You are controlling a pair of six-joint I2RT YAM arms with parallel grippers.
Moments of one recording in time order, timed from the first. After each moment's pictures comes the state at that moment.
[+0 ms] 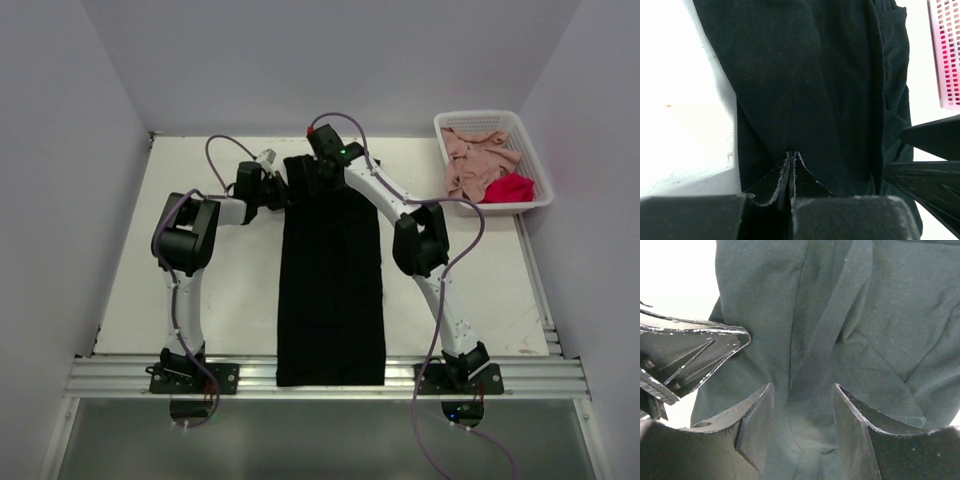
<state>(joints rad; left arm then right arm) -0.24 2.20 1.28 0.36 0.44 -0.59 0.58 2.46 2.33 -0.85 0.12 0.27</state>
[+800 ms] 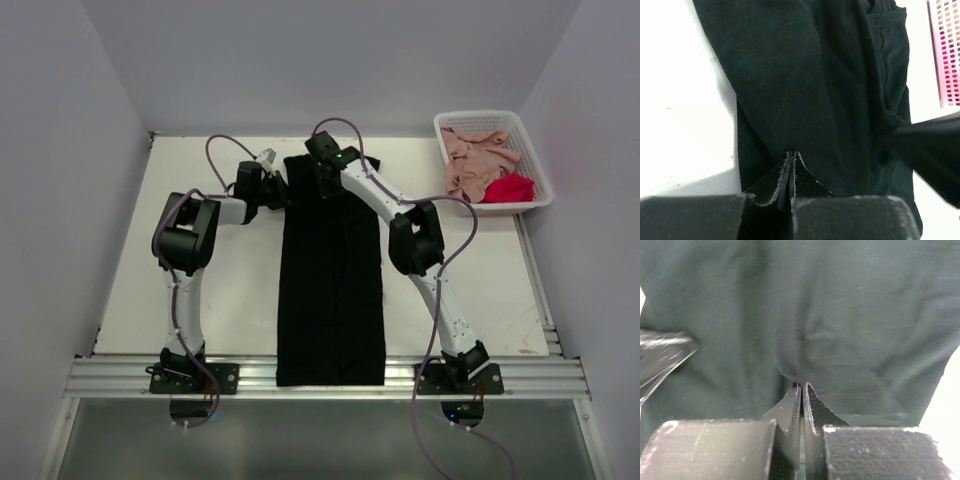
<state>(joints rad) -0.24 2.20 1.29 0.36 0.44 -0.59 0.58 2.51 2.34 -0.87 0.26 0.27</state>
